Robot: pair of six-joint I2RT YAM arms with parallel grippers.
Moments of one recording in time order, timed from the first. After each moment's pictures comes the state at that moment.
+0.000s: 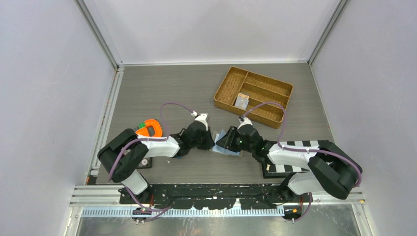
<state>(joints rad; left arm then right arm) -0.85 1.59 0.64 0.26 -0.03 -0.68 0.79 1.33 0.43 0.34 -0.04 1.01</state>
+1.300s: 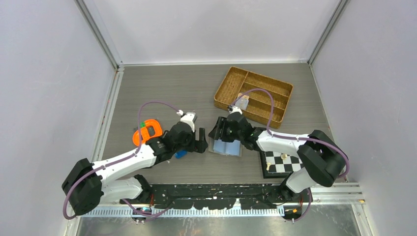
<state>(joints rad) -0.85 1.12 0.61 -0.18 -0.13 -0.57 0.79 1.49 0.69 0.16 -0.02 0.86</state>
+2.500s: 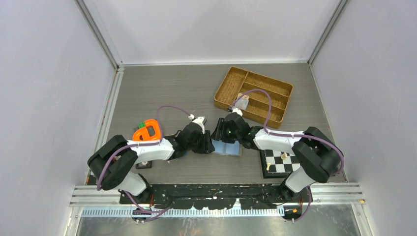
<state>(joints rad) -0.84 1.47 0.60 0.13 0.04 -0.70 0.79 1.55 0.73 0.08 0.03 0.86</state>
